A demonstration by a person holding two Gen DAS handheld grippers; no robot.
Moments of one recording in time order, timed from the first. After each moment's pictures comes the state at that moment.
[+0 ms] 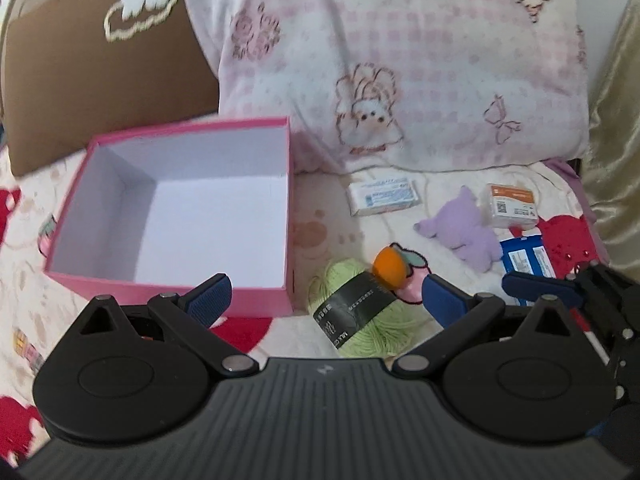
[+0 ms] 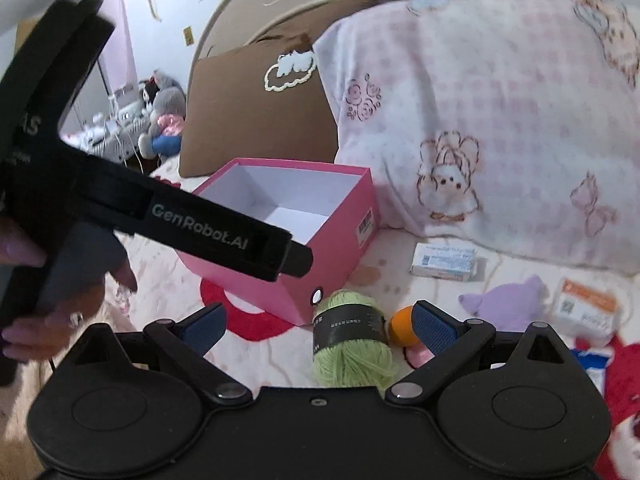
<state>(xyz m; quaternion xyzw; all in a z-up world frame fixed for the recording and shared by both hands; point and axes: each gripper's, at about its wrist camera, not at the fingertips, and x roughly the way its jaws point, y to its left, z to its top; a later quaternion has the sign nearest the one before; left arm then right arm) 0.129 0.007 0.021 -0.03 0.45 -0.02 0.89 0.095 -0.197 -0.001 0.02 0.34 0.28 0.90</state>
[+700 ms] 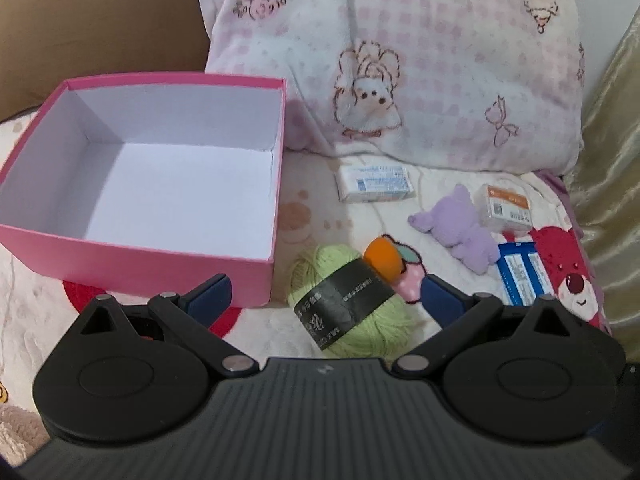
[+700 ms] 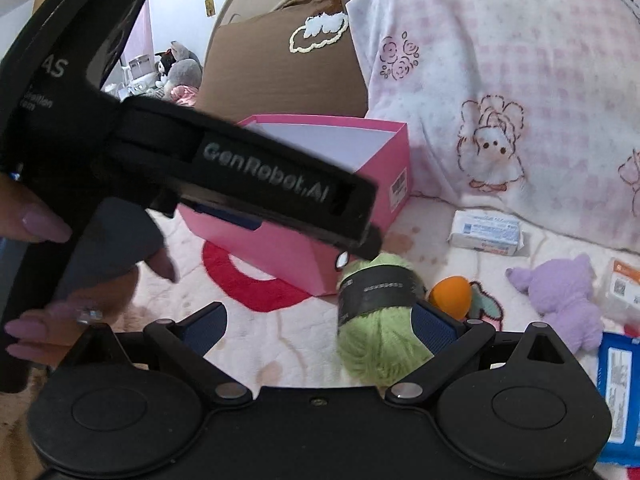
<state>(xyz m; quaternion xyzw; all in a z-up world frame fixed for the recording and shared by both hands) 0.127 0.028 -0.042 -0.09 0.43 -0.05 0.90 0.090 -0.159 -0.058 -0.03 0.34 0.29 0.89</state>
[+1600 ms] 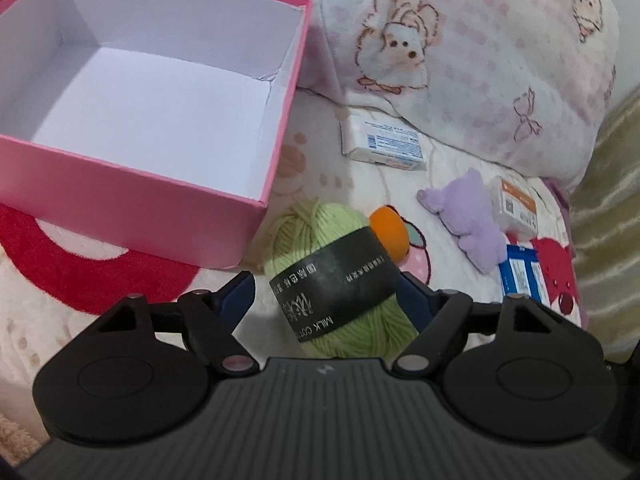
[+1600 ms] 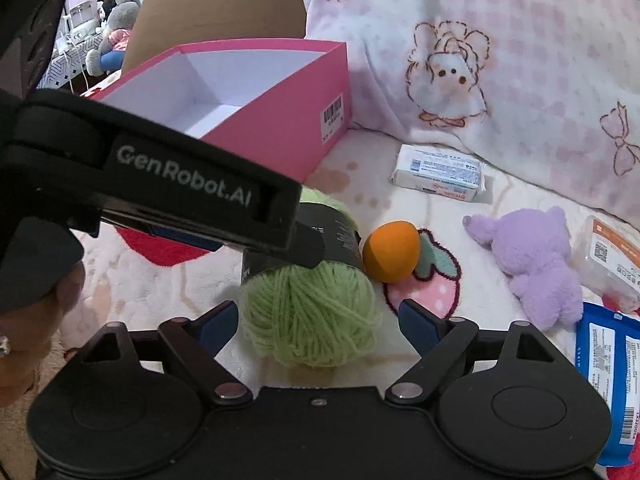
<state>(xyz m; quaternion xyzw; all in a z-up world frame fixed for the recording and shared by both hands) 0.153 0.037 -0.110 -0.21 0.46 -0.05 0.86 0.132 -0.155 -0.105 -0.07 0.42 0.20 0.88</state>
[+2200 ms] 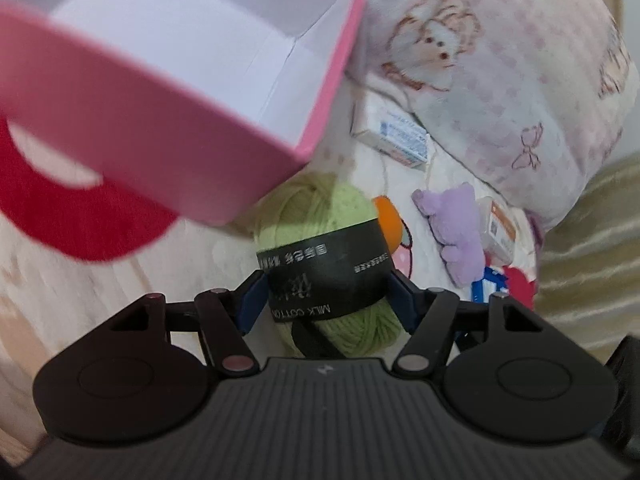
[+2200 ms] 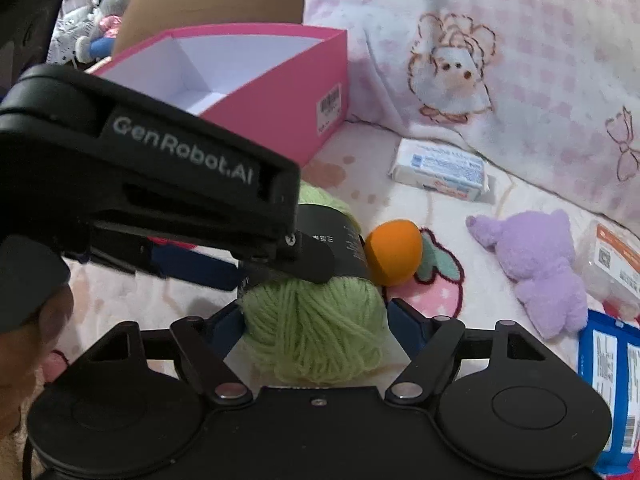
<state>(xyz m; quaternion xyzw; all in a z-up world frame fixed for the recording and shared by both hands) 0.158 0.044 -0.139 -0.35 0.48 -0.04 0.81 0.140 -0.145 -0.117 -0.09 0.42 0.18 0.88</state>
